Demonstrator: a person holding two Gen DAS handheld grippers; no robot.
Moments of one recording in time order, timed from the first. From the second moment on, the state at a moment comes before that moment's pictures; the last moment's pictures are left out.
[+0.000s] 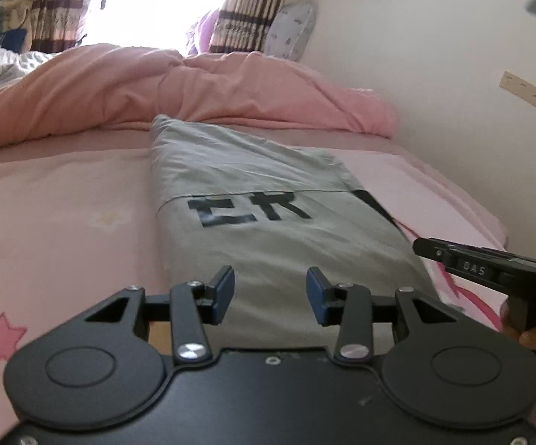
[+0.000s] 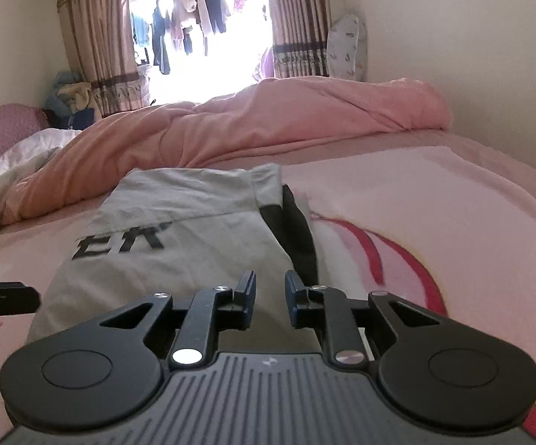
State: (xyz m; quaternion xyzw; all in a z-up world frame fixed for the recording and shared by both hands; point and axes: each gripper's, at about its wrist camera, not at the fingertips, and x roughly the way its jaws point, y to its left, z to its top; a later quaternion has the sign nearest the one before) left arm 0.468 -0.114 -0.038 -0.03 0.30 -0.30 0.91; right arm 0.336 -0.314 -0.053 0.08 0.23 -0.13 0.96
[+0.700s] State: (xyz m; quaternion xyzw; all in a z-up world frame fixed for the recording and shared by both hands) left arm 0.459 -0.114 -0.059 -0.05 0.30 -0.28 0.91; right arm 0.328 -0.326 -0.061 0.12 0.24 -0.14 0.95
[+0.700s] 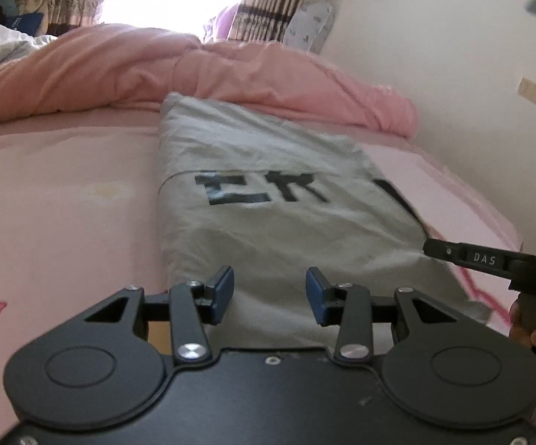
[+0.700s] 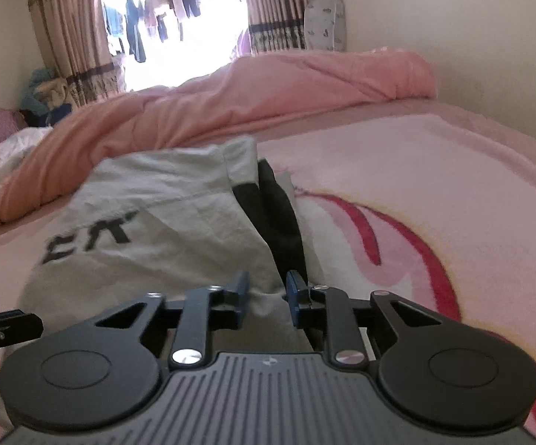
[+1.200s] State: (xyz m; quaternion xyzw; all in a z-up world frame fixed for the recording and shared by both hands) left arm 0.391 -0.118 -0.094 -0.02 0.32 -0.30 0.90; right arm 0.271 -0.305 -0.095 0.09 0.27 -0.11 0.95
